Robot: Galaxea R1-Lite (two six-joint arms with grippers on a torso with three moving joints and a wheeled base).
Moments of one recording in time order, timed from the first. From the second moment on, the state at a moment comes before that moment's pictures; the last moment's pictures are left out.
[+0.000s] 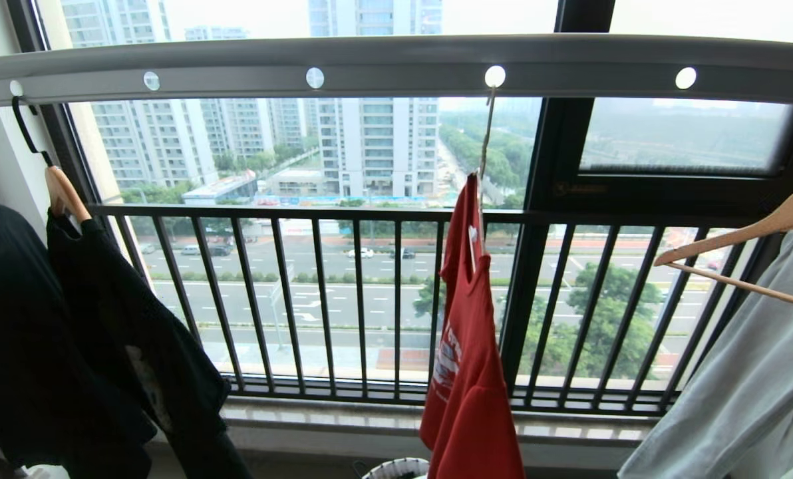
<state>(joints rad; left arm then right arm) -0.01 0.00 0.00 0.02 0.00 0.01 0.01 0.00 -0.01 0.04 0.01 -0.05</state>
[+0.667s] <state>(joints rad) -0.01 0.00 0.00 0.02 0.00 0.01 0.01 0.00 -0.01 0.04 0.01 -0.05</state>
